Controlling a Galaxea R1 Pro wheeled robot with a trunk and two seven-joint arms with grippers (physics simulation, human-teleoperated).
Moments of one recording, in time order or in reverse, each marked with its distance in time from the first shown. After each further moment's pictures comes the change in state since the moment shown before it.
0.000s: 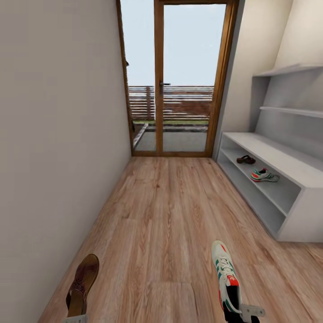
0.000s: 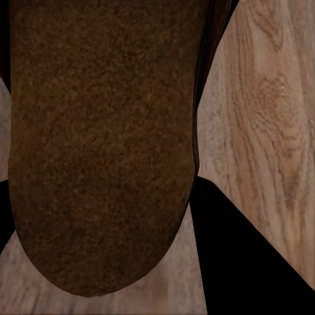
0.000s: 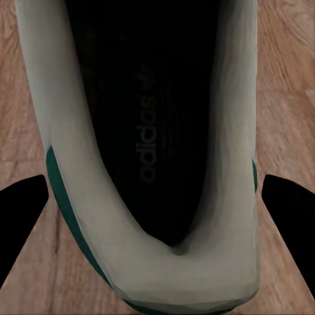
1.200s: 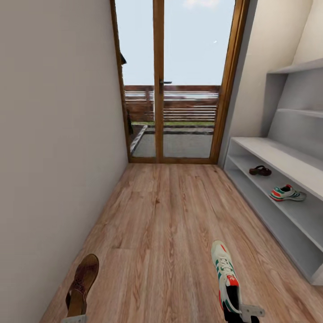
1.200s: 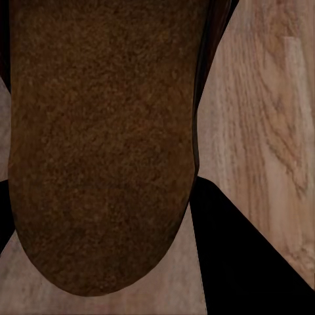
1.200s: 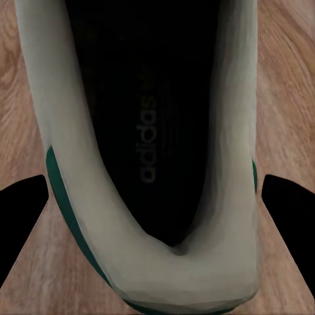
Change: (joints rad) left arm 0.000 0.001 0.000 0.000 0.001 0.000 0.000; right arm 0.000 0.001 0.000 0.000 0.000 0.002 0.000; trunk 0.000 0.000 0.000
